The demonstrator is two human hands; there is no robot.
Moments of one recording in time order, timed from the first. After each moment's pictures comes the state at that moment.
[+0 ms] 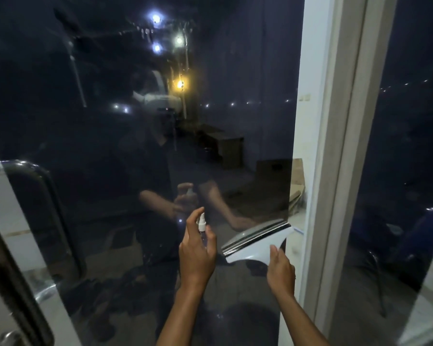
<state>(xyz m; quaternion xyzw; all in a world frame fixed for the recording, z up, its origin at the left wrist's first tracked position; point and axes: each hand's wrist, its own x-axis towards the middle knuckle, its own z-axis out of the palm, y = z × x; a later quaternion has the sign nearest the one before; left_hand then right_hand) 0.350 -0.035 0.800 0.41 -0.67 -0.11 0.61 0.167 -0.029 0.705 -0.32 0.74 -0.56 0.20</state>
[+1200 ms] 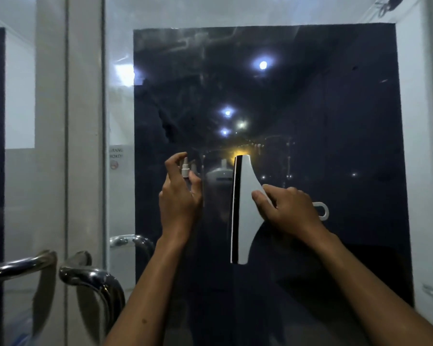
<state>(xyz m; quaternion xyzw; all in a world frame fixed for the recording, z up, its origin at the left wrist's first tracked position) 0.534 -0.080 1.081 0.36 -0.58 0.16 0.71 0.305 -0.096 1.073 -0.73 0.43 -0.48 -0.25</state>
